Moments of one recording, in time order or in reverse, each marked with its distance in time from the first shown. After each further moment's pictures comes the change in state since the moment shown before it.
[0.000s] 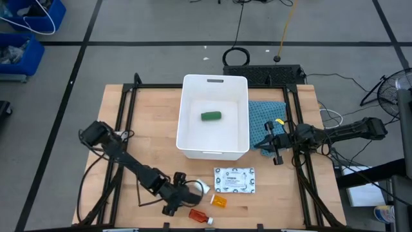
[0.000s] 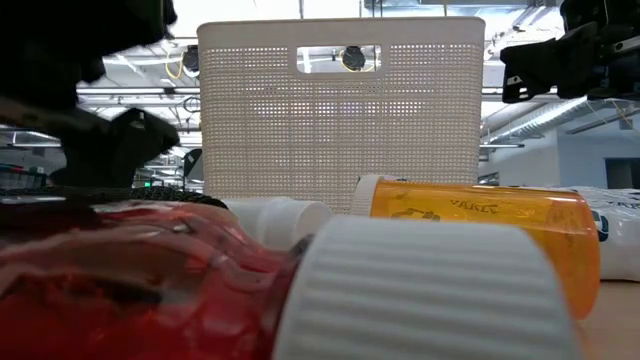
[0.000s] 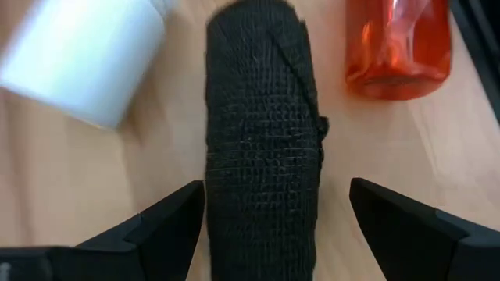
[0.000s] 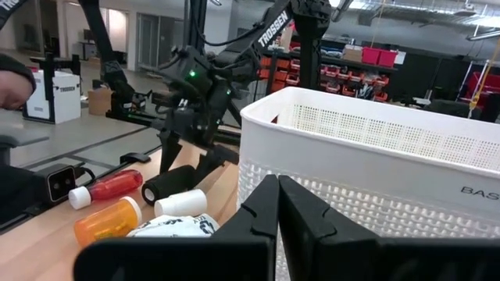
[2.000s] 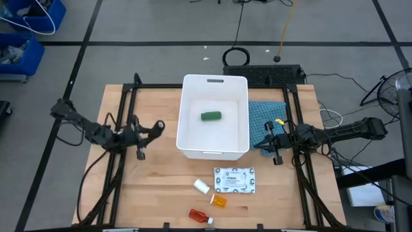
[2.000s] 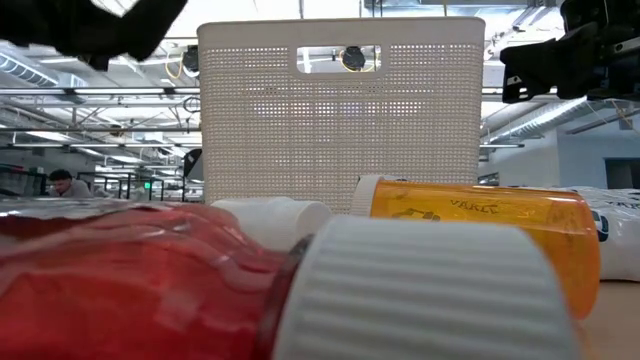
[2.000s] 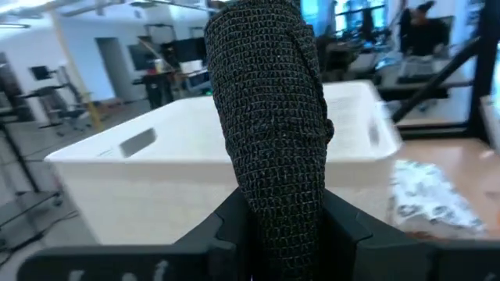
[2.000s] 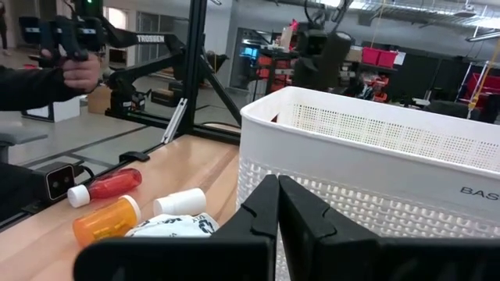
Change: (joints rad) left arm 0.109 -1.483 -0.765 0.313 -0.710 0.499; right arm 0.000 0.000 0.000 -0.003 0.001 -0.010
